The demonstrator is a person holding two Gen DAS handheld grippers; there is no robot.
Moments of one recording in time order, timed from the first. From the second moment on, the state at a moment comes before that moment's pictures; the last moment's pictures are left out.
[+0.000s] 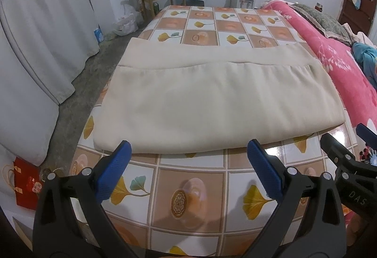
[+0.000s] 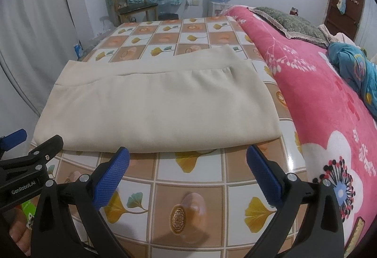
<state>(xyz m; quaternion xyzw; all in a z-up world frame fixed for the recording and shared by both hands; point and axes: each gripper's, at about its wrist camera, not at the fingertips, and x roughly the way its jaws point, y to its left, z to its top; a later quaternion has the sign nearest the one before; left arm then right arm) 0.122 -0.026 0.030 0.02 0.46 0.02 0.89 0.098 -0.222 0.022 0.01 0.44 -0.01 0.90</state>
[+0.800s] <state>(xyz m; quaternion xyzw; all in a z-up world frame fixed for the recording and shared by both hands) 0.124 -0.027 0.030 0.01 0.46 0.02 0.89 0.101 -0.226 0.024 0.01 0.44 -0.01 0.90</state>
